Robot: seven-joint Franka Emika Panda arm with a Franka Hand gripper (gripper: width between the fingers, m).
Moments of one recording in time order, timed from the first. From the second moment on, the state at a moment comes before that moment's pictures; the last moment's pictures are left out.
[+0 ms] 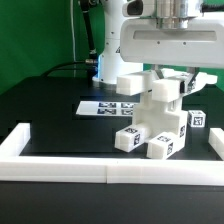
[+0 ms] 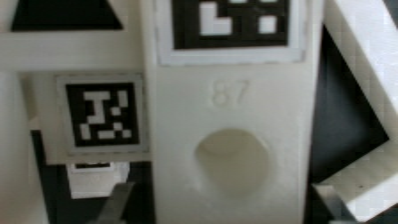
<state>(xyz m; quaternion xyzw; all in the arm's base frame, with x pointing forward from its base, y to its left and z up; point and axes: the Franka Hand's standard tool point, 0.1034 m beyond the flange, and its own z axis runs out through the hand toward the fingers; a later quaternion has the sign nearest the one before) 0.549 0.059 0.106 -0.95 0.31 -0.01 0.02</state>
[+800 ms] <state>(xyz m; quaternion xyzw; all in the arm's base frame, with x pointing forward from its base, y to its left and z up) 0.551 0.055 0.093 -0.97 0.26 -0.01 0.02</state>
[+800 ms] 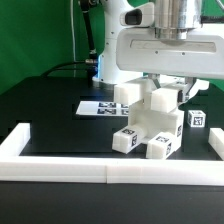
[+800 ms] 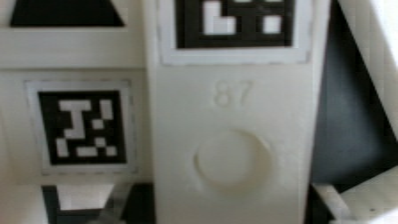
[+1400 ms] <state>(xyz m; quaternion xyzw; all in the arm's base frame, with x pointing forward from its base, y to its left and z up) 0.555 0.050 0.087 -0.97 0.25 -0.02 0.01</state>
